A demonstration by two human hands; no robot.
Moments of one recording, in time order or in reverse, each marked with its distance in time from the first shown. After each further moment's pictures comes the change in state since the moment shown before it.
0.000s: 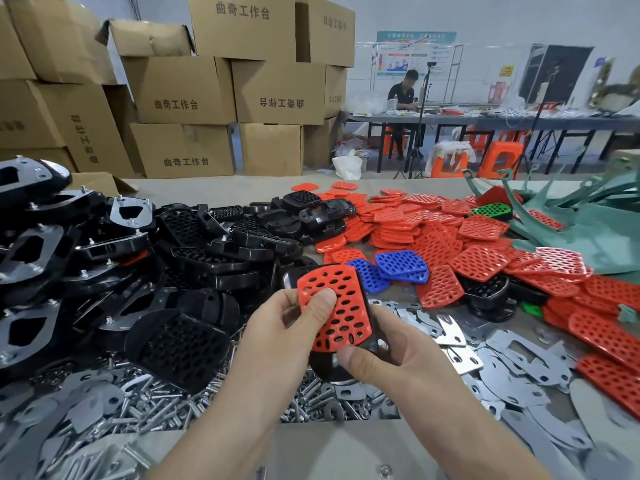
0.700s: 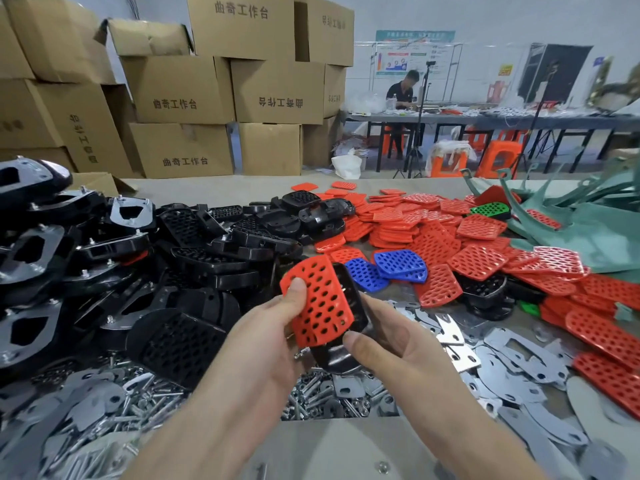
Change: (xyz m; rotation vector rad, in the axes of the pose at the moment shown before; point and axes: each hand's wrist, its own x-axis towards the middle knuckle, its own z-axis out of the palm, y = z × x) left_hand 0.017 0.000 -0.004 -0.325 -0.007 -0.274; right_hand 0.003 0.009 -0.002 0.027 0.071 -0.034
